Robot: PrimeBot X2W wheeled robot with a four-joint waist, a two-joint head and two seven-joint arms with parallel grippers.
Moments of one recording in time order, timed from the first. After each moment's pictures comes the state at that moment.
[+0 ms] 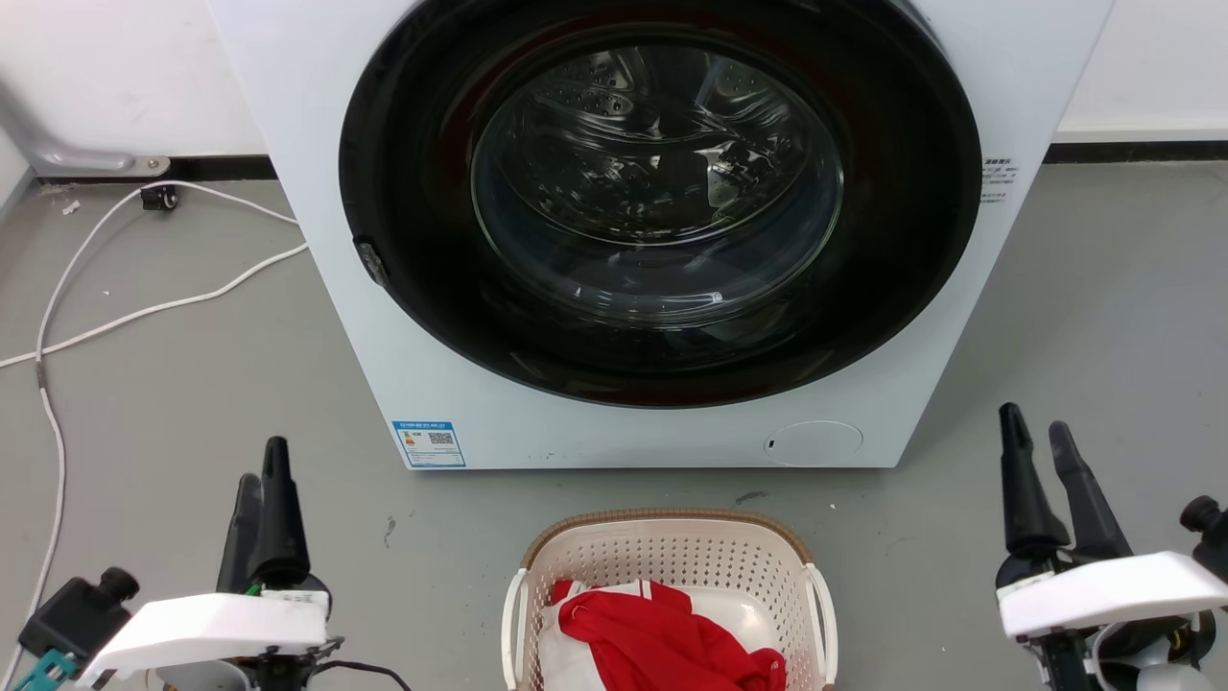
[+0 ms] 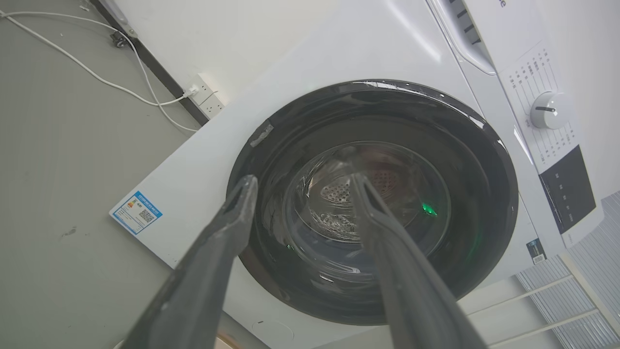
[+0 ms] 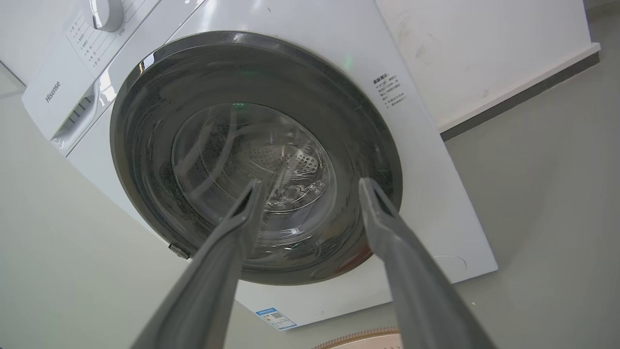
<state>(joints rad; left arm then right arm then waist) 0.02 0.05 0.11 -0.02 -0.98 -0.04 -0.09 -0.03 -0.05 -0.05 0.04 0.65 0.13 -0.09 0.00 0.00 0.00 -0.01</state>
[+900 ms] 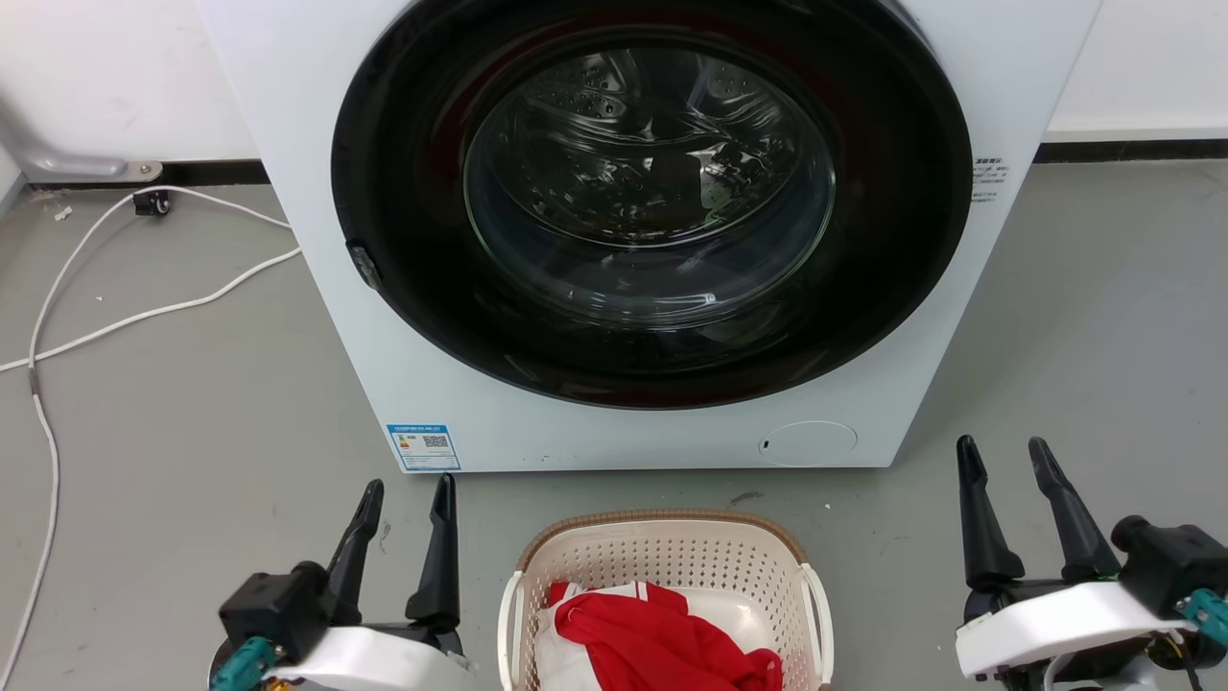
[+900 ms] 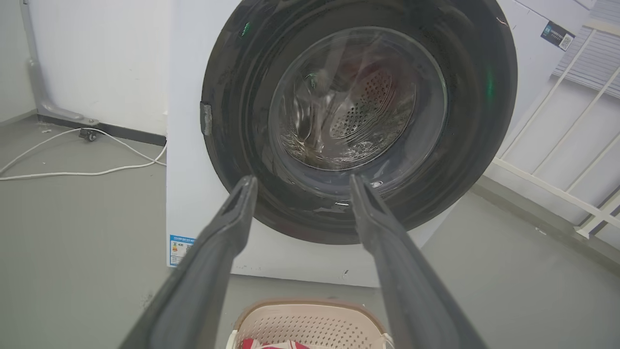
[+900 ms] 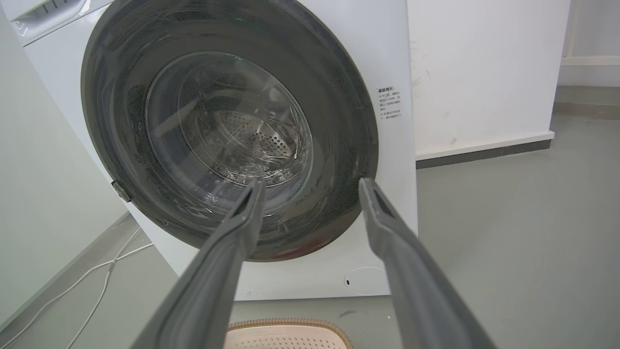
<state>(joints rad) 0.06 0.08 -0.13 -0.02 -0.39 -0.05 -0.16 0.01 -0.05 -0.01 0.05 0.28 0.13 -0.16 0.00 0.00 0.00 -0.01</state>
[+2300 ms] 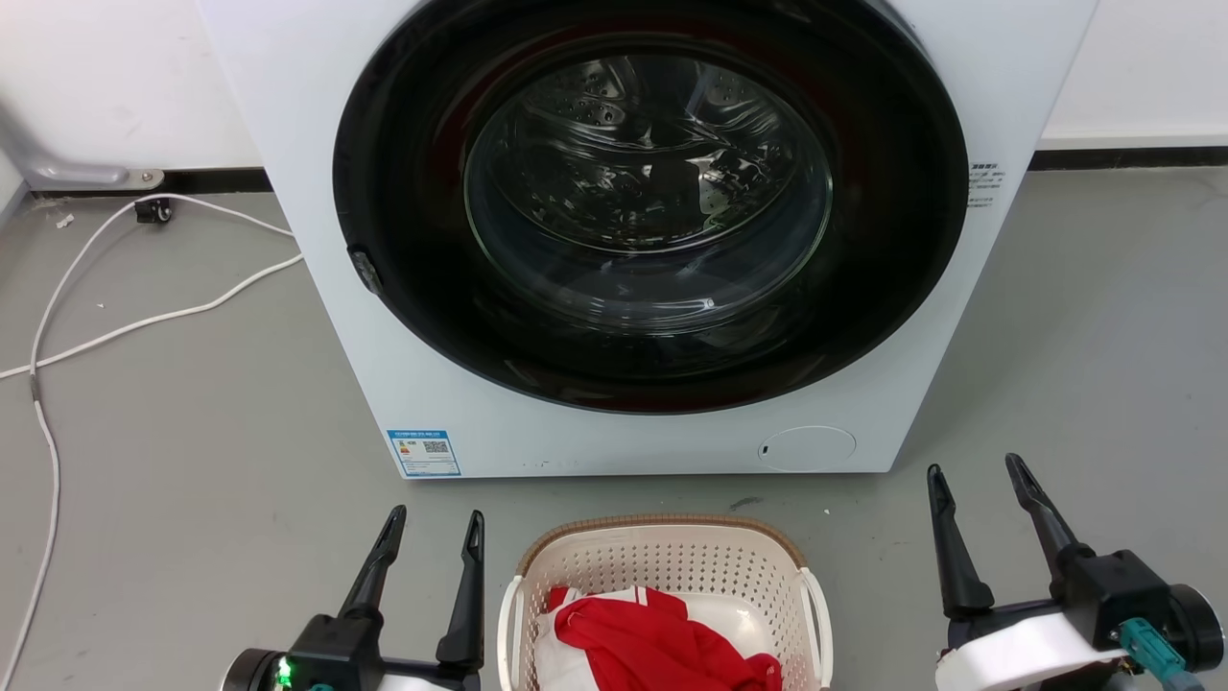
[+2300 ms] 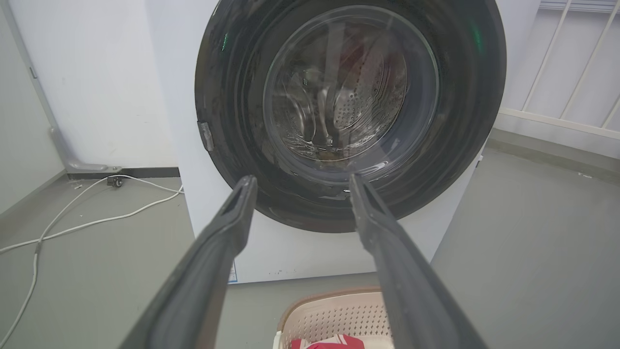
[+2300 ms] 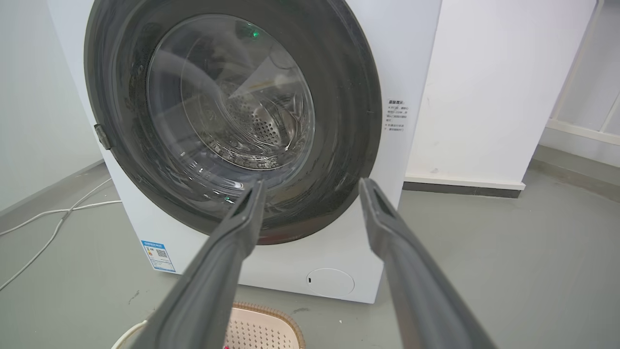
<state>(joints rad) 0.11 0.07 -0.16 0.01 -0.13 -0.03 -0.25 0.03 -0.05 0.01 0.09 0.02 0.13 -0.25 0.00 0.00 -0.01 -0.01</state>
